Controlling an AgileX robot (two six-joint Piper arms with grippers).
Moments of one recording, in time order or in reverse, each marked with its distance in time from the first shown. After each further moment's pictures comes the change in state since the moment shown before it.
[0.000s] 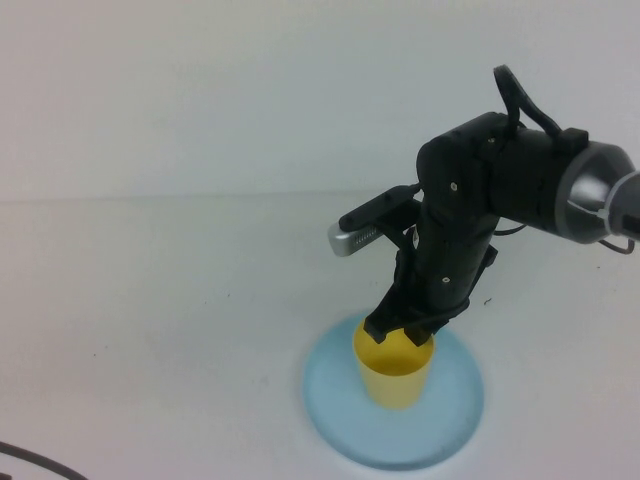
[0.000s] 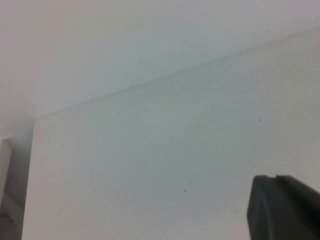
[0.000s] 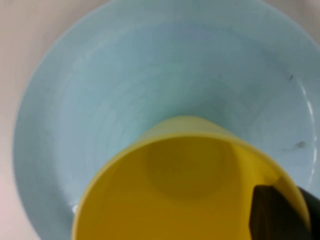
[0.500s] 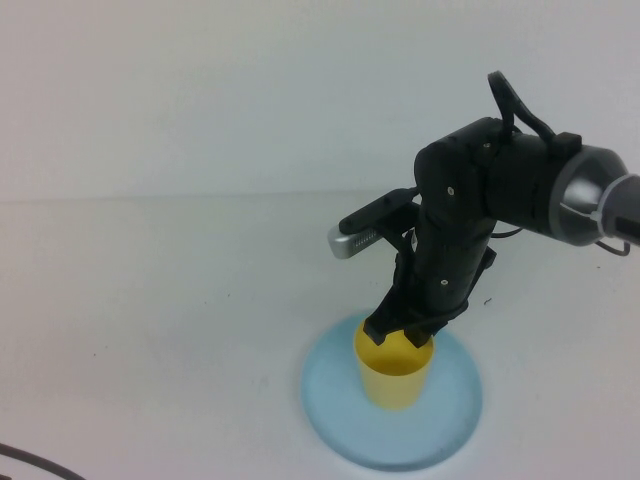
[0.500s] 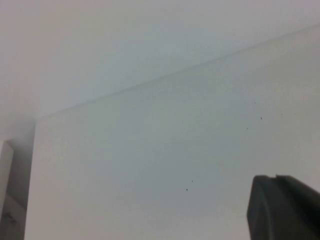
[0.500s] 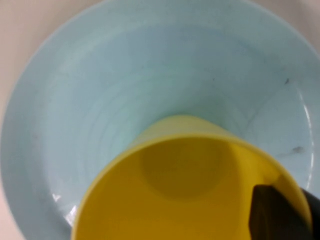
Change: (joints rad) right arm 0.000 0.018 0.000 -0.014 -0.012 0.004; left arm 0.000 0.000 0.000 0.000 0.006 0.011
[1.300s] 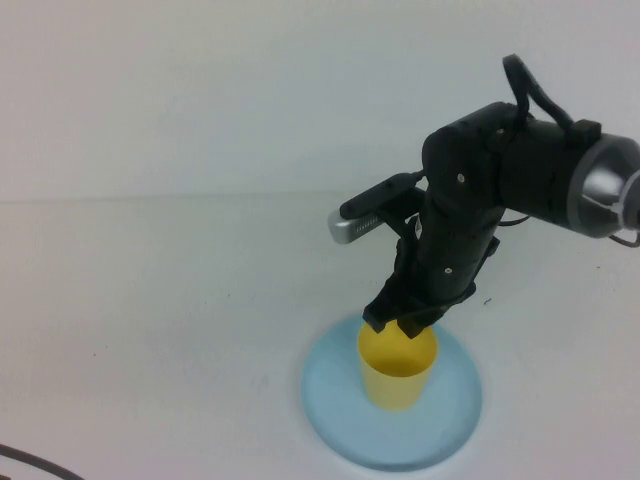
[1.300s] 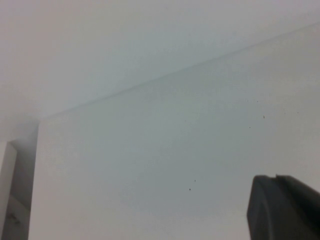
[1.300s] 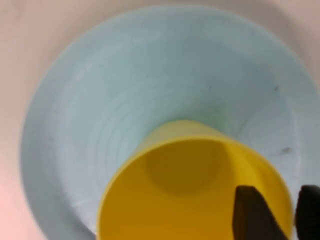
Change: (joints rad) right arm 0.000 -0.034 -0.001 0.010 -0.003 0.004; left arm 0.000 0.000 0.000 0.010 0.000 0.001
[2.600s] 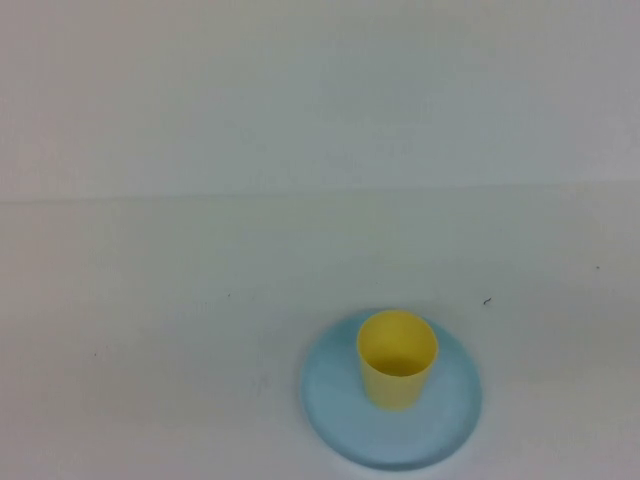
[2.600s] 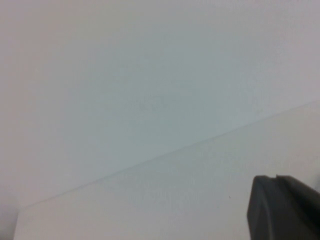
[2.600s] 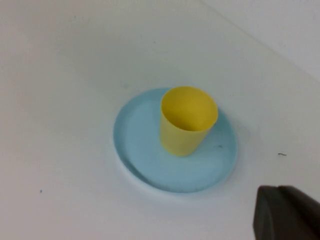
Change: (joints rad) right arm 0.000 -1.335 0.831 0.077 -0.282 -0.244; left arm 0.000 -0.278 0.079 -0.259 -0.124 0.248
